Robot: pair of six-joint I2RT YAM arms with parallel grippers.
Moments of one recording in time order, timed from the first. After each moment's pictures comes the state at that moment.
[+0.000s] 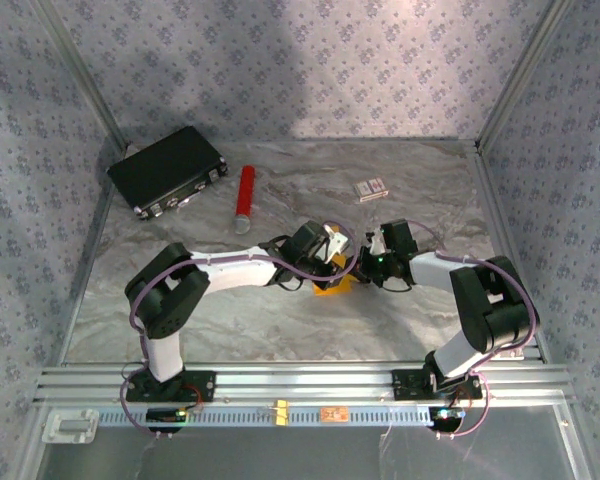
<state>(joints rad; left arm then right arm) -0.93 1.83 1.10 -0.10 0.23 -0.27 0.31 1.56 0.63 -0.03 -0.67 0.77</state>
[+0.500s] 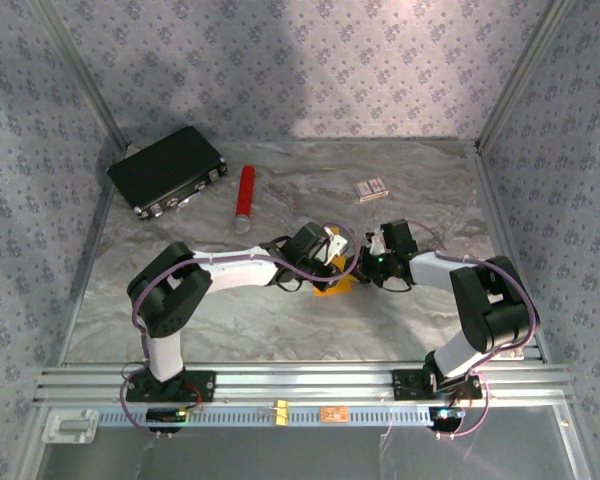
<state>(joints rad) -0.93 1.84 1.10 -0.12 0.22 -0.26 0.31 1.56 0.63 -0.03 -0.67 0.77</state>
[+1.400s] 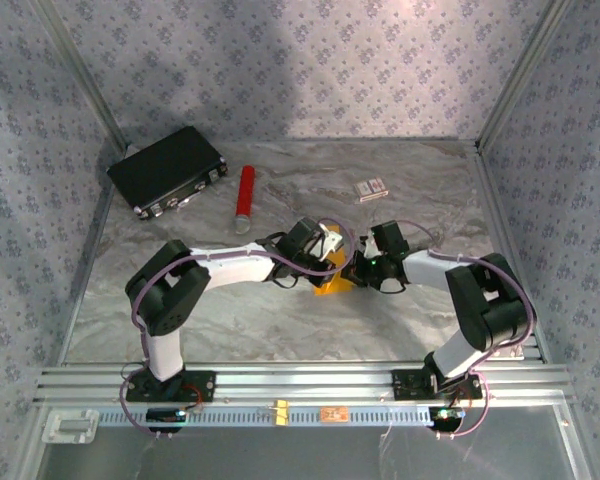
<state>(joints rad) -0.89 1.84 1.11 -0.14 0.25 -0.26 0.37 1.58 0.66 -0.11 -0.56 0.73</state>
